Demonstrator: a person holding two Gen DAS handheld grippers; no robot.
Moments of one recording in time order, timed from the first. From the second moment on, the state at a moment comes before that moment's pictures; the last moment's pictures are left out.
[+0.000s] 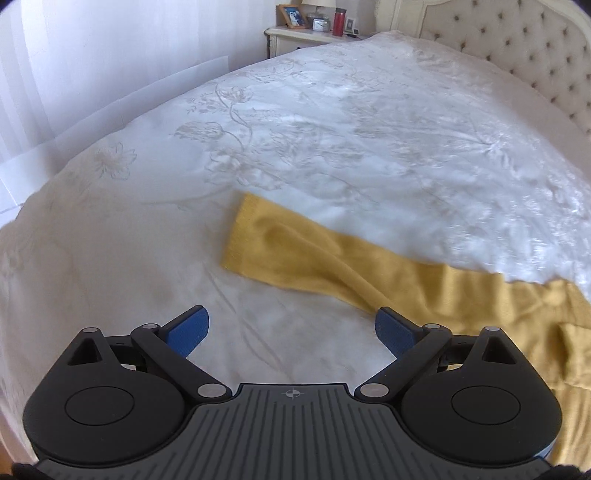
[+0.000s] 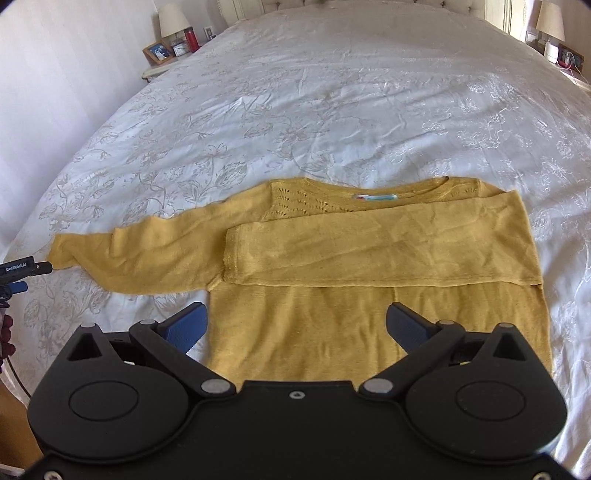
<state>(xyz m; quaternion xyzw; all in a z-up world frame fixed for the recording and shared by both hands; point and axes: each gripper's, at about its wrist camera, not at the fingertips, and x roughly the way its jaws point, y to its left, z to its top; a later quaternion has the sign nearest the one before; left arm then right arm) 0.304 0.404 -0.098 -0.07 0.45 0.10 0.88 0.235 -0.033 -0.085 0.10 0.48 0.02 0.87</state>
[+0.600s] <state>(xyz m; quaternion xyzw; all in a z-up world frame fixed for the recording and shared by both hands) 0.378 0.467 -0.159 -0.09 0.48 0.06 0.87 0.278 0.031 -0.100 0.06 0.54 0.02 0.84</state>
